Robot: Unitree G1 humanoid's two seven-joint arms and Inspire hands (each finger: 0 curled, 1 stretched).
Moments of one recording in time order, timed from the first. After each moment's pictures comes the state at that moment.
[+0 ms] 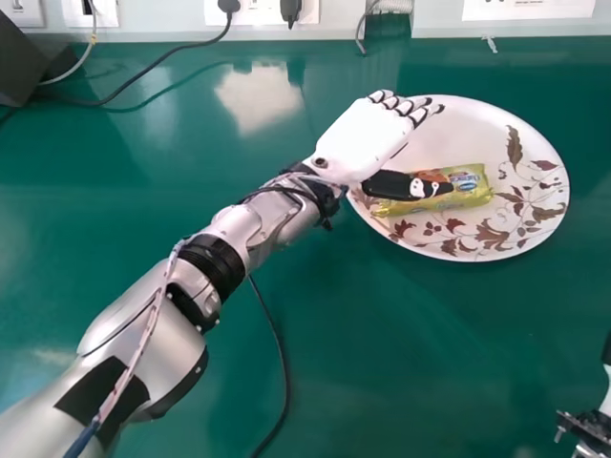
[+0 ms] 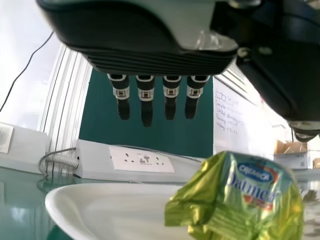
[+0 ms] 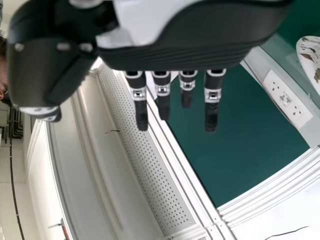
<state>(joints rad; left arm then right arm) -1.14 0.10 -0.71 1.12 0.87 -0.38 0.51 0.32 0.06 -0.27 -0.29 0.84 -0.66 0.39</state>
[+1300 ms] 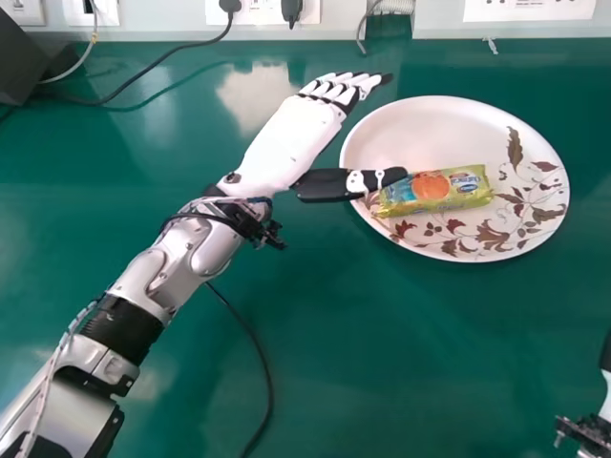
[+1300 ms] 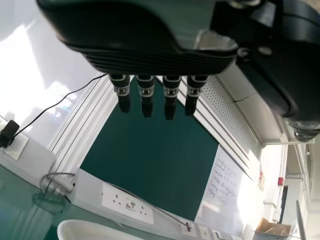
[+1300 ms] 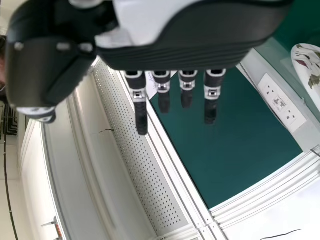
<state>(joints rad) -0.67 0.37 -0.38 0.37 0.65 -0.50 0.24 0.33 0.07 -0.29 -0.26 0.85 -0.64 0.42</state>
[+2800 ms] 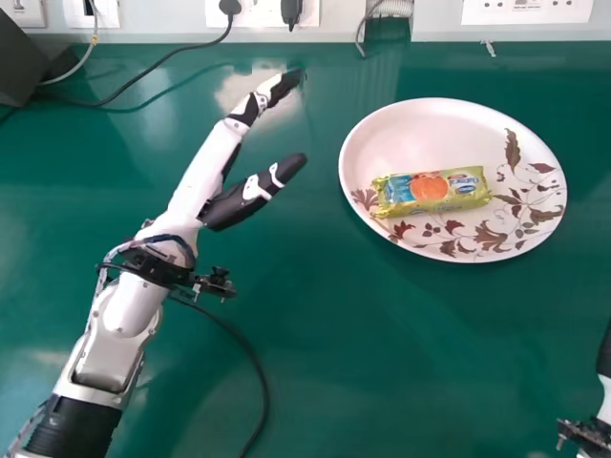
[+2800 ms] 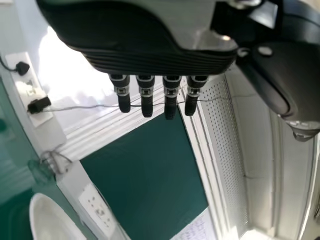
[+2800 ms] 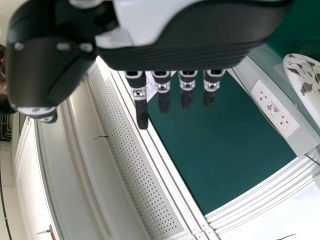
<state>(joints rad) -0.30 0.34 -0.13 0.01 0.08 -0.51 -0.13 0.32 0.06 -0.32 -0.22 0.88 -0.61 0.44</state>
